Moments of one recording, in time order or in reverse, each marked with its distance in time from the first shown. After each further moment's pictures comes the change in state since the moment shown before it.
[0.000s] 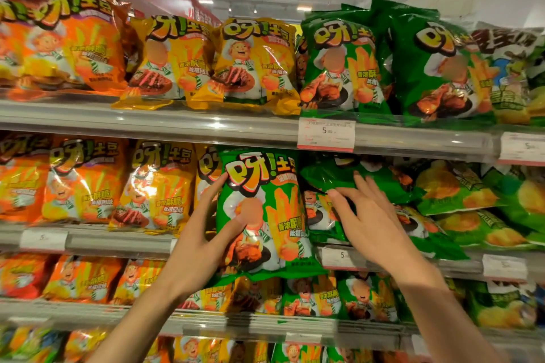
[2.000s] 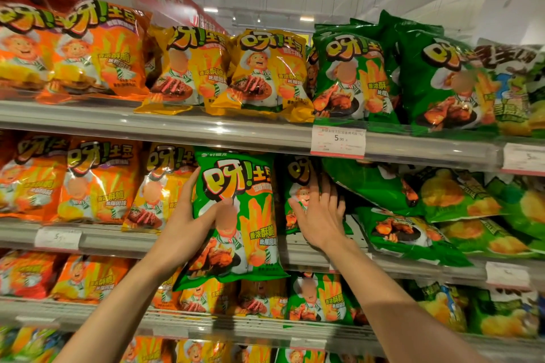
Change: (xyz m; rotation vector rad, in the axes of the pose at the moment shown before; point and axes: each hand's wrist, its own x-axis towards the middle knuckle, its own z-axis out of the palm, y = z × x) left_hand 0.019 -0.007 -0.042 -0.045 0.096 -0.183; right_hand 0.070 -0.016 0.109 -0.201 0.011 0.043
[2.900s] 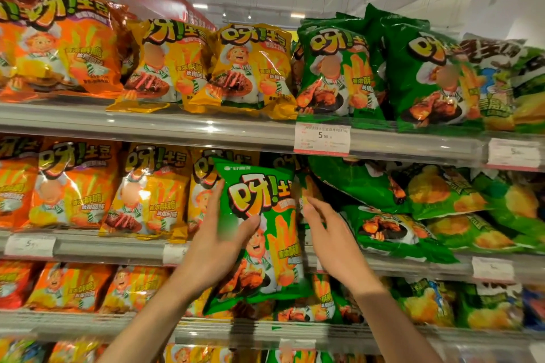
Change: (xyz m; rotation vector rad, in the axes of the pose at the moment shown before) left_hand -0.015 0.003 0.062 0.030 -0.076 0.042; right_hand -0.074 0.014 -0.056 0.717 -0.080 0.059
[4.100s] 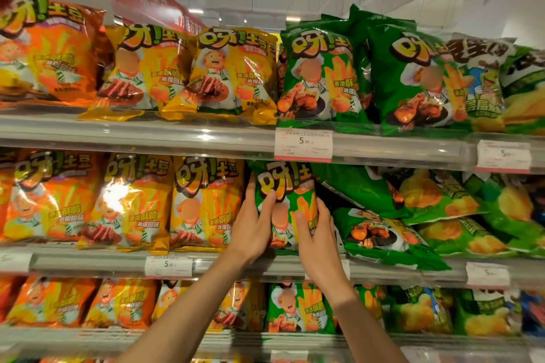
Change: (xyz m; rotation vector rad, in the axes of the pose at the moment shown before) left_hand 0.077 -0.020 0.095 0.041 0.022 0.028; right_hand 0.027 0.034 0.017 0.174 0.191 0.017
